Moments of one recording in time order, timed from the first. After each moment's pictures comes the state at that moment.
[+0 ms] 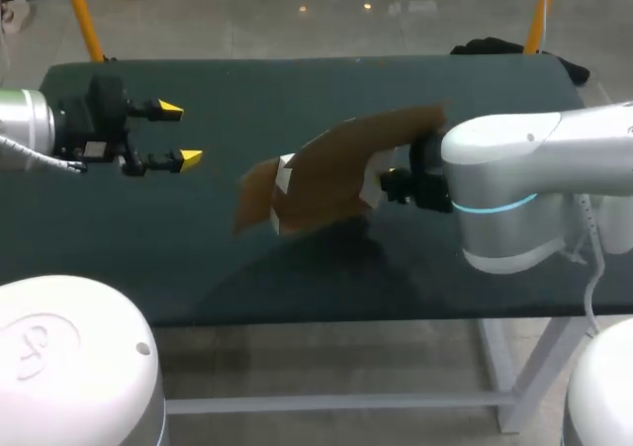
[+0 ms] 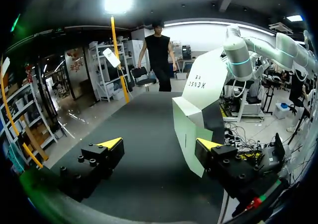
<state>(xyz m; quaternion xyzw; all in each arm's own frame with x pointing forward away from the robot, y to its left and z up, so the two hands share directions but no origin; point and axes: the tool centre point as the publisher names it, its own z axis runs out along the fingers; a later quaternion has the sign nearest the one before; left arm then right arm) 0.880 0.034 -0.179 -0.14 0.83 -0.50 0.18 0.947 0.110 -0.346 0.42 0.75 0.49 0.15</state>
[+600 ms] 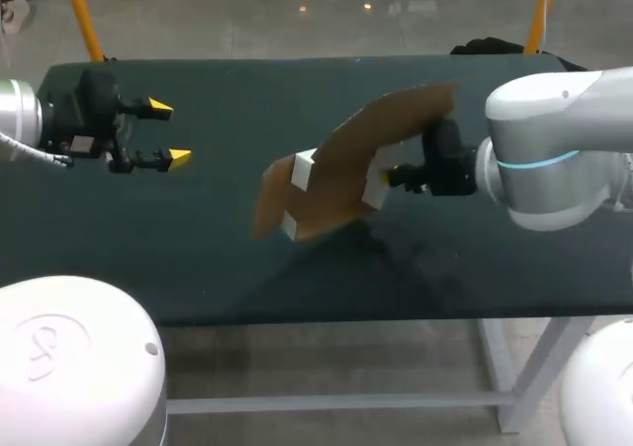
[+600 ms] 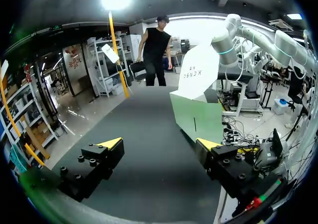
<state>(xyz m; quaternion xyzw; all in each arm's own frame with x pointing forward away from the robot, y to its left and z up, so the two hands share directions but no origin) 0.873 0.046 -0.172 -0.13 0.85 -0.48 0.17 0.945 0.105 -0.343 0.39 0.78 0.50 0.05</state>
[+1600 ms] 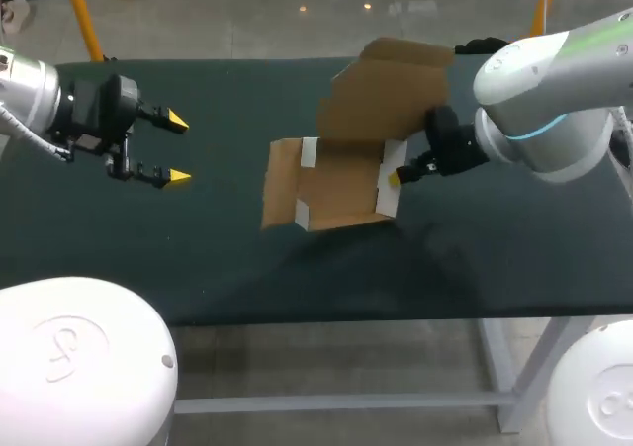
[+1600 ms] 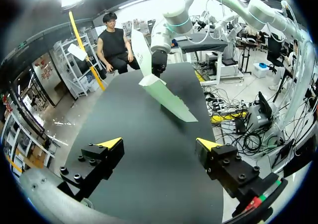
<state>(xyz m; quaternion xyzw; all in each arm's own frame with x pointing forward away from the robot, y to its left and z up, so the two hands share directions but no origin) 0.859 0.039 -0.195 0.00 0.91 -0.39 0.14 0.954 0.081 -0.370 0.46 0.80 0.37 -0.08</state>
